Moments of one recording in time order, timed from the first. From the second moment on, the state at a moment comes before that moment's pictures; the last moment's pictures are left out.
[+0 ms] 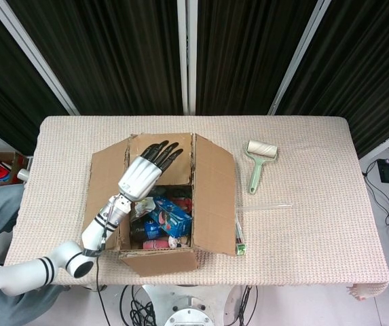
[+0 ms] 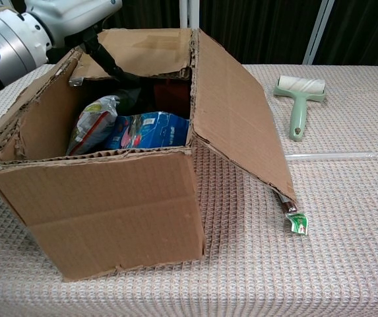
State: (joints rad) left arm -0.79 -1.62 -0.25 -1.31 1.53 1.13 0.19; right arm 0.03 -0.73 0.33 -1.81 -1.50 1.52 0.40
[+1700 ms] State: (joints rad) left arm -1.16 -1.79 -0.47 -0.54 1.33 1.07 0.29; right arm 0.11 -0.73 0.27 -1.74 -1.42 1.50 0.49
